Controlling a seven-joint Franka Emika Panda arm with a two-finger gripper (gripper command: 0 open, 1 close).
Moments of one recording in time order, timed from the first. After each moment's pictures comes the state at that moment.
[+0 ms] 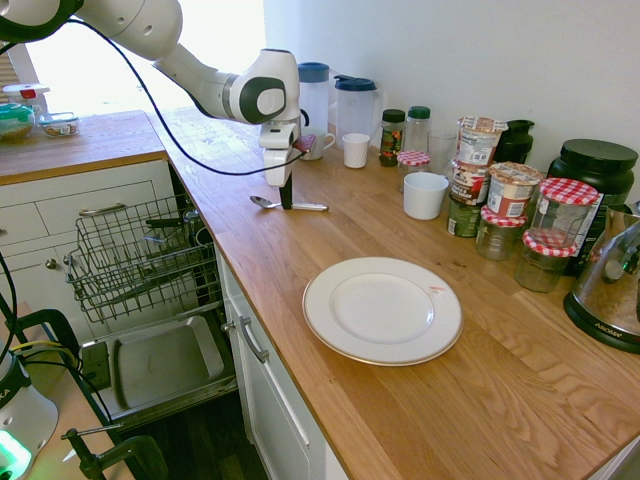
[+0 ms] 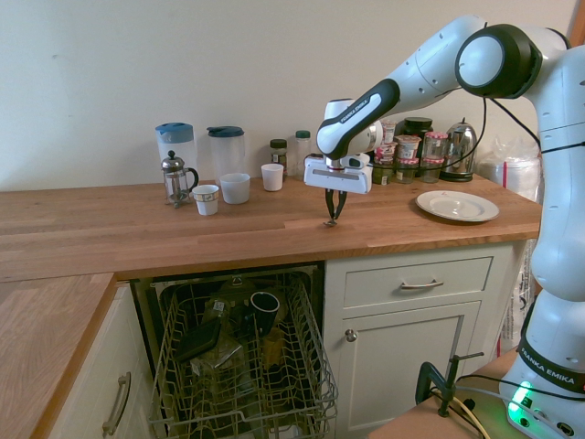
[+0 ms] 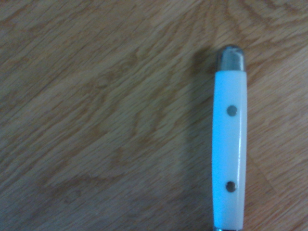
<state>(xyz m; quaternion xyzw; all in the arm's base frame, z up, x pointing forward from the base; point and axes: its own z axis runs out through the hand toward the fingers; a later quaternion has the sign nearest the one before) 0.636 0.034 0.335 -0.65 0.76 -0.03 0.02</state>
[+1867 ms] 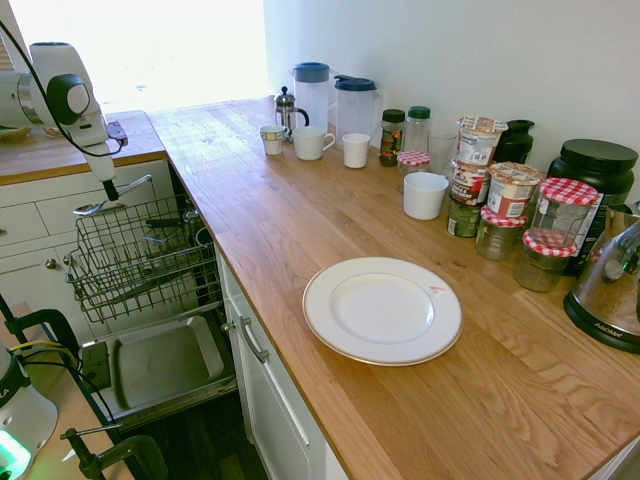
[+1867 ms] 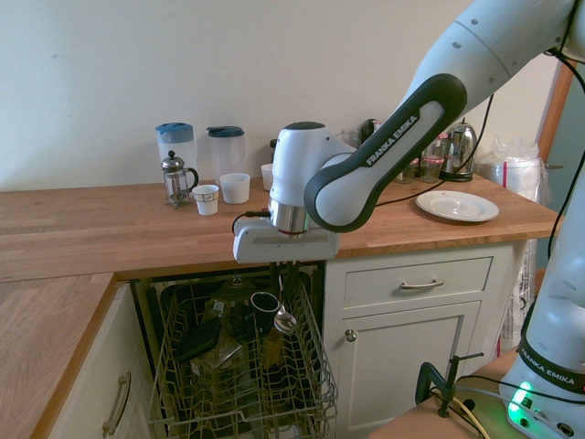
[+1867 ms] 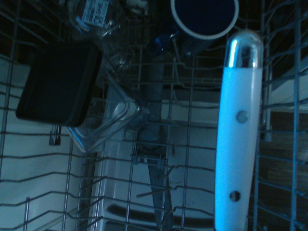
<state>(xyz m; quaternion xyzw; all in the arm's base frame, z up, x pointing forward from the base) 0.349 0.352 0.311 -0.87 0.48 -0.01 0.08</state>
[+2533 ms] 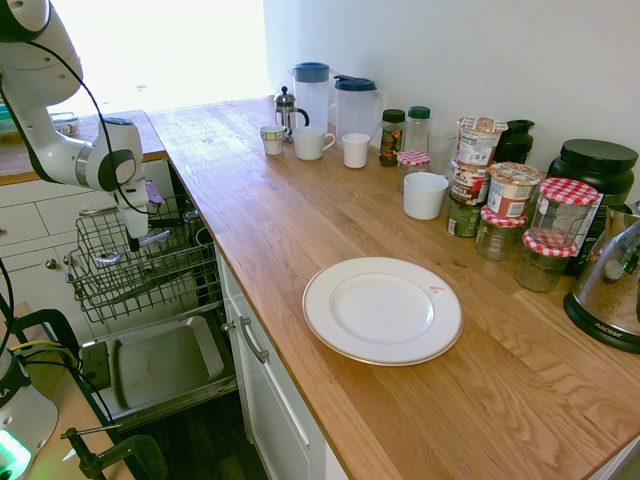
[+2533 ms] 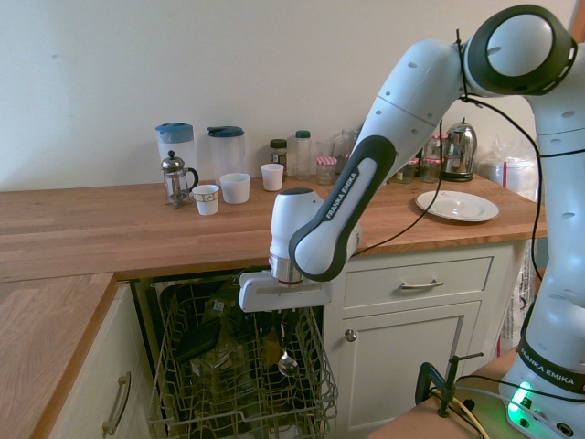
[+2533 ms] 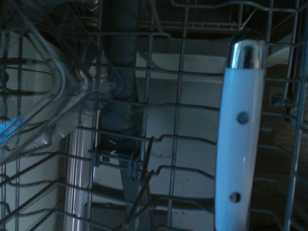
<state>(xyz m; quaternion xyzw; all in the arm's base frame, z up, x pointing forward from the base) 0.402 0.327 0.175 -0.87 0.49 0.06 0.05</state>
